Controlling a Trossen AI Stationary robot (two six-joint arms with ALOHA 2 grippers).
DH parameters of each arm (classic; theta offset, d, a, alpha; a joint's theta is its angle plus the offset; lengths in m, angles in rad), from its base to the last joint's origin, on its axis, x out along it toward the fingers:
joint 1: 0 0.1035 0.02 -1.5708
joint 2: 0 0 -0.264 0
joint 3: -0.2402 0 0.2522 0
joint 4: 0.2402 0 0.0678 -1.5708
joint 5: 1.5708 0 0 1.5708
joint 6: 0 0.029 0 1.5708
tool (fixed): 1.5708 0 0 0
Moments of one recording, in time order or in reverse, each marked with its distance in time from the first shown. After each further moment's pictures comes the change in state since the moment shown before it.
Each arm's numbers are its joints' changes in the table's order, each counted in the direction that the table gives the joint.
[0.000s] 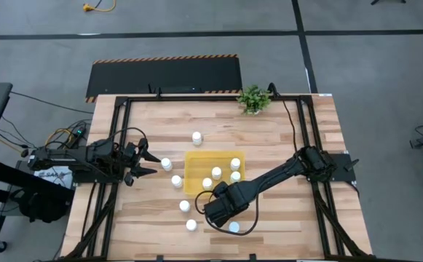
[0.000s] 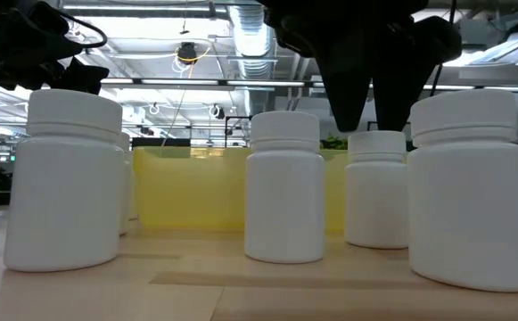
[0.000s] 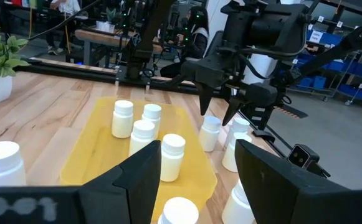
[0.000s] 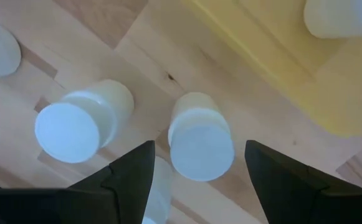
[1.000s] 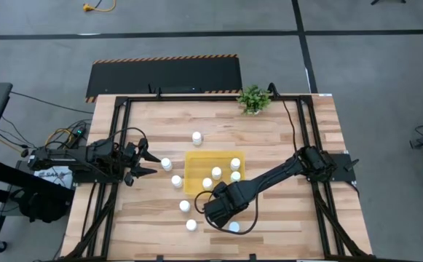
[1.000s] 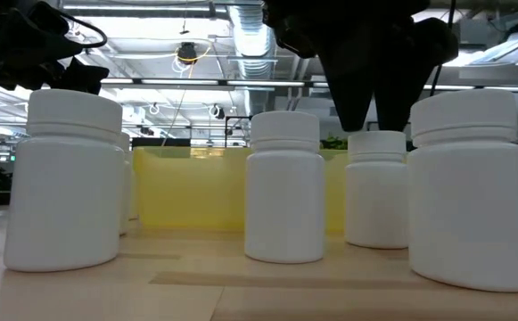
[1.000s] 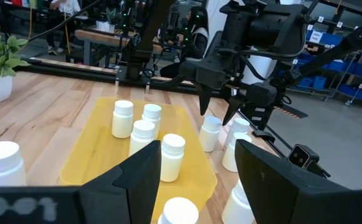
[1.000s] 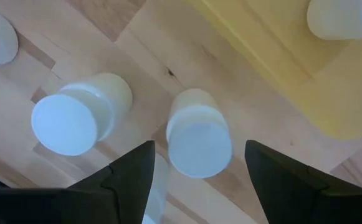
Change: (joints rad) left arm 0.000 0.000 0.000 0.000 0.000 -0.001; right arm -0.005 0.000 0.000 0.007 -0.015 -0.040
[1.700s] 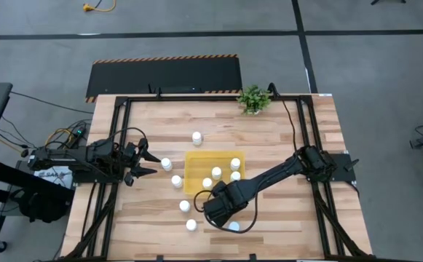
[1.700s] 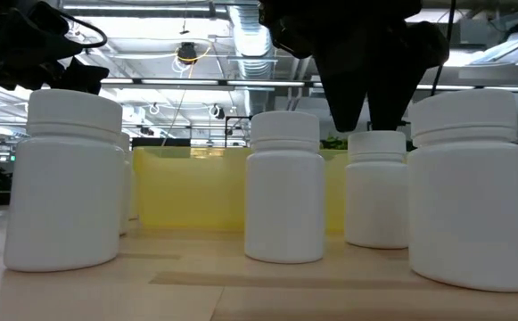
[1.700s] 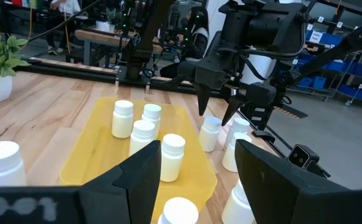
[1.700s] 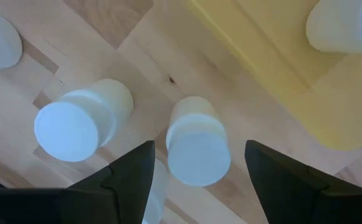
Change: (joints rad) left arm 0.000 0.000 0.000 0.000 0.000 0.000; right arm -0.007 -0.001 0.000 -0.007 0.007 -0.032
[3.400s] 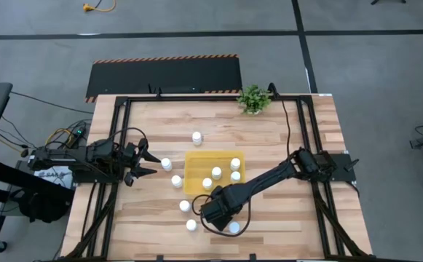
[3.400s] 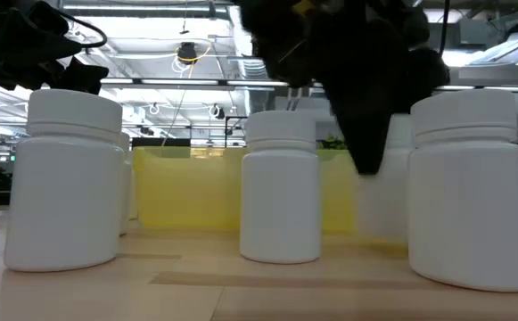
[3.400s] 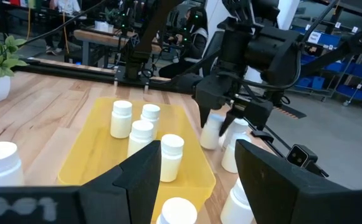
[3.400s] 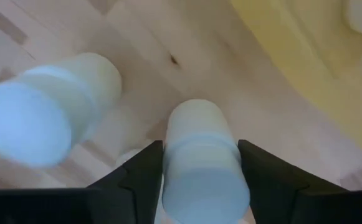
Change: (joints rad) left arm 0.000 0.000 0.000 -0.002 0.005 0.000; right arm -0.001 0.076 -0.027 0.015 -0.071 -0.054
